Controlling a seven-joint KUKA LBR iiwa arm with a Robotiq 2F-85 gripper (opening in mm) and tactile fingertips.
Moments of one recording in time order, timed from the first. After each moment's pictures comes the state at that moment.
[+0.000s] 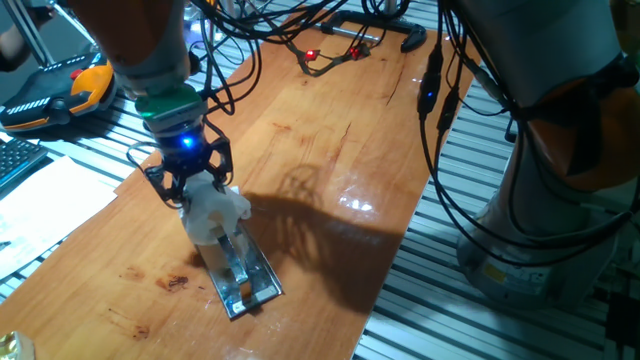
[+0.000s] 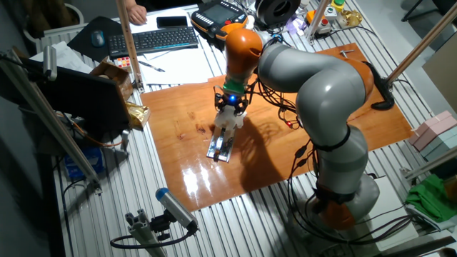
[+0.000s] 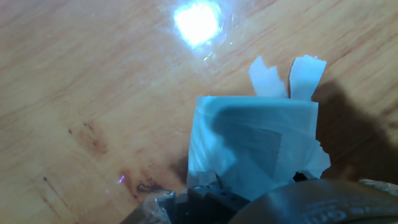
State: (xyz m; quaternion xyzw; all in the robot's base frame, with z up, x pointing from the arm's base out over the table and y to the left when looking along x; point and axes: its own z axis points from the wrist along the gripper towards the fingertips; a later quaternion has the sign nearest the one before) arm 0.526 0.204 0.121 -0.27 -0.96 -0.03 0.07
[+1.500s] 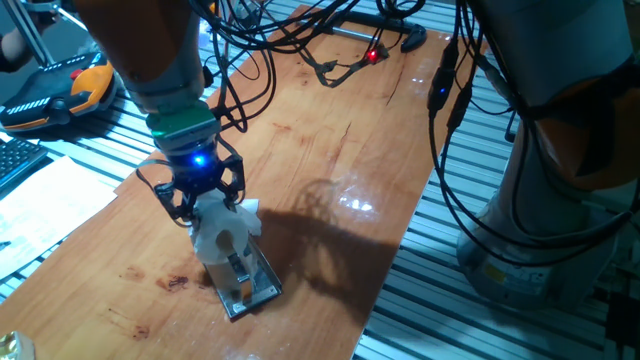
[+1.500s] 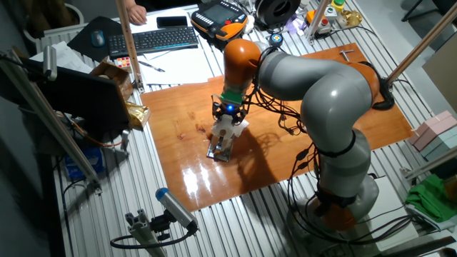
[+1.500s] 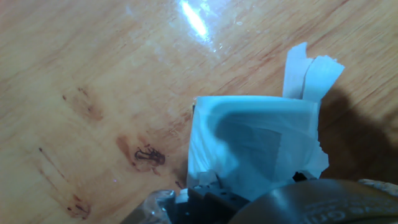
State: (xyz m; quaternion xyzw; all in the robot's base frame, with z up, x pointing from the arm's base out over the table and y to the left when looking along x) arm 0.491 0.224 0.119 -0.29 -0.96 -0.03 0.07
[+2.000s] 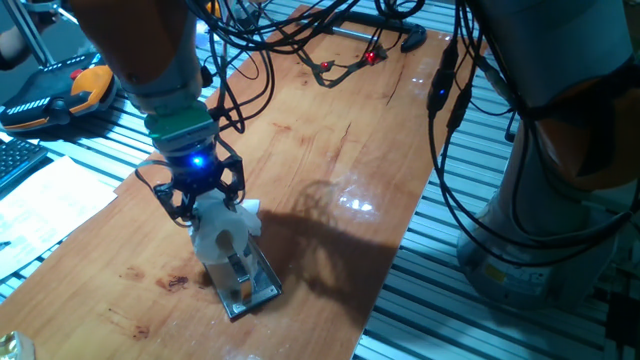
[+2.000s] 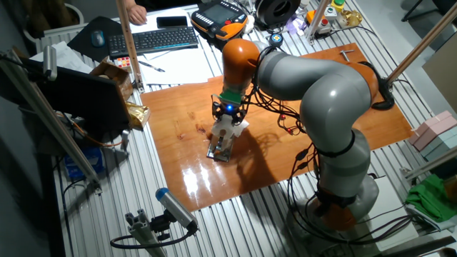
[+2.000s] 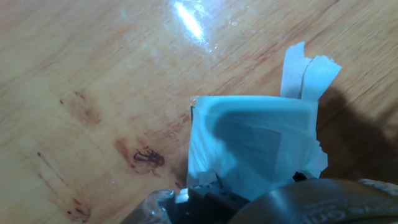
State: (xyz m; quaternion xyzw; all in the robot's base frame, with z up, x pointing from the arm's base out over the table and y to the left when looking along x) arm 0.491 0.224 0.119 -0.29 -0.95 -0.03 0.07
